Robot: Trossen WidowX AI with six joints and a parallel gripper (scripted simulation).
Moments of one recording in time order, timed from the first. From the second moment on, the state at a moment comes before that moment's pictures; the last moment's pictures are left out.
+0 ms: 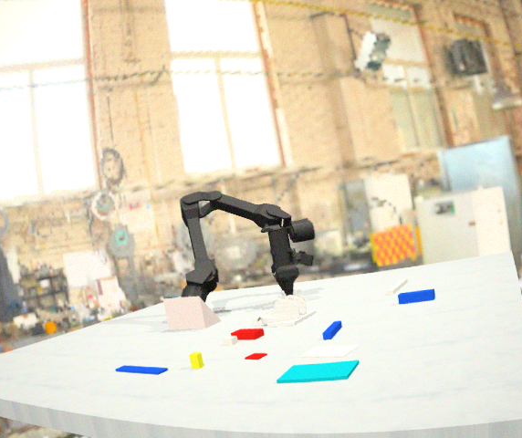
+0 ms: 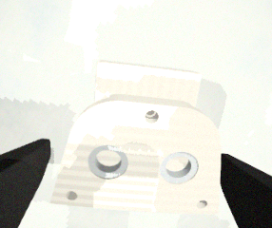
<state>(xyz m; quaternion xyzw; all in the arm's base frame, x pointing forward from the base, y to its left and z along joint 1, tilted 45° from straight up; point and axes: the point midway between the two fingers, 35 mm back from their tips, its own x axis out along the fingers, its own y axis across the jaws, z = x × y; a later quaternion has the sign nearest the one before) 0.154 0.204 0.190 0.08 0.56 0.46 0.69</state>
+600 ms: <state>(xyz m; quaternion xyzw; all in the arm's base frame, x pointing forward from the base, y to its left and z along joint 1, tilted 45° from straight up) 0.154 0.204 0.190 0.08 0.56 0.46 0.69</state>
